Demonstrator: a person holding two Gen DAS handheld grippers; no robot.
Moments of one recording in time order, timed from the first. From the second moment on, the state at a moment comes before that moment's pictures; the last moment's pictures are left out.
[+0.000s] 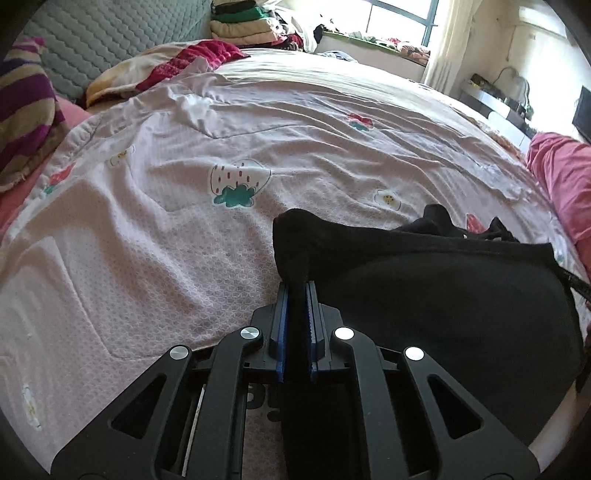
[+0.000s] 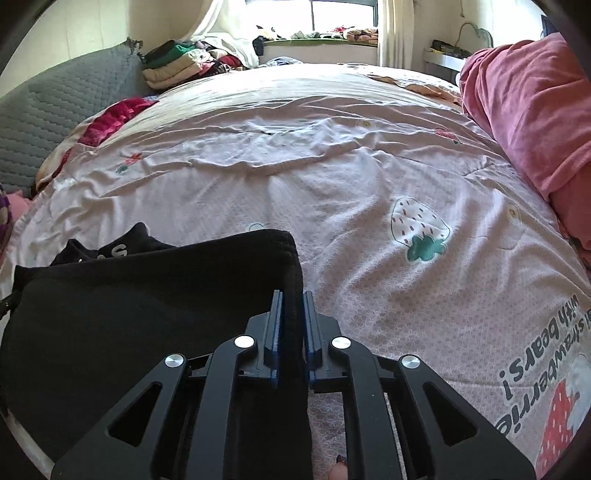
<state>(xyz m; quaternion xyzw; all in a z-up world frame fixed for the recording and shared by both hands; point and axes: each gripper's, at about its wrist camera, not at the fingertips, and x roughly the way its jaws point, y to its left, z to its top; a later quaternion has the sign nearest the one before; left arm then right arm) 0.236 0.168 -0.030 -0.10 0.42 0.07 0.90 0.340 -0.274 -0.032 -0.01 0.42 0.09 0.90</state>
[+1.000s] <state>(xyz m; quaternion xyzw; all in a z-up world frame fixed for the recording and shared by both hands) 0.179 0.162 -0.011 -0.09 0.42 0.07 0.90 0.270 -0.279 -0.002 0.01 0.40 0.12 0.91</state>
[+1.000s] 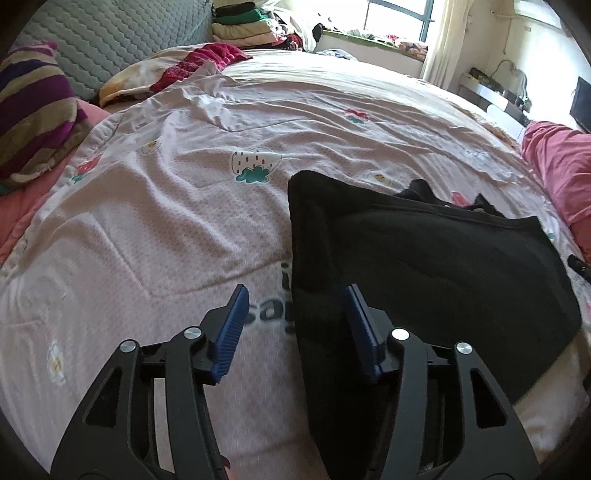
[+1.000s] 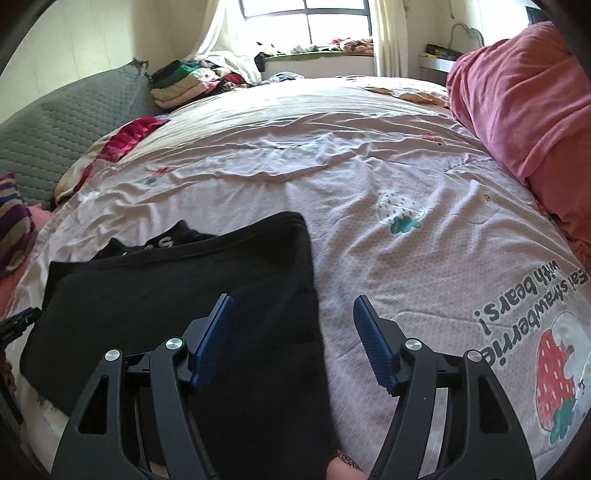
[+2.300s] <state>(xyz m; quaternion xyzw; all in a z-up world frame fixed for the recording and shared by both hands) 0.128 0.118 -0.009 -0.10 0.41 0.03 0.90 0.185 -0.241 -0.011 -0.04 0.40 0.18 0.90</state>
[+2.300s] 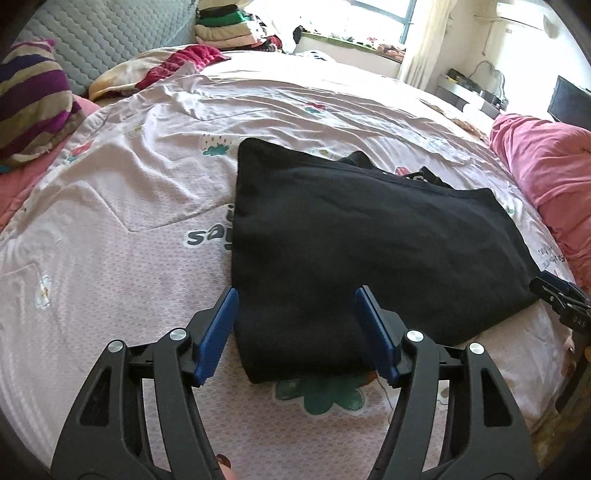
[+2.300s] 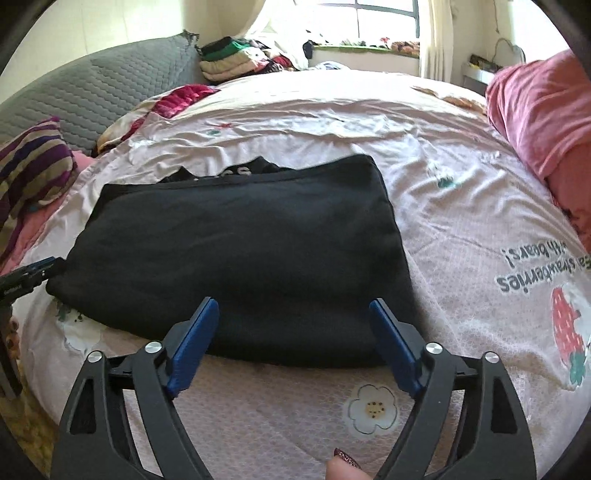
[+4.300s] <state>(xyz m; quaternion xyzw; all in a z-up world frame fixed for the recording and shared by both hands) 0.233 0.208 -0.011 -0.11 0.45 0.12 0.88 0.121 0.008 -0.051 -0.32 0.29 0.33 0.84</state>
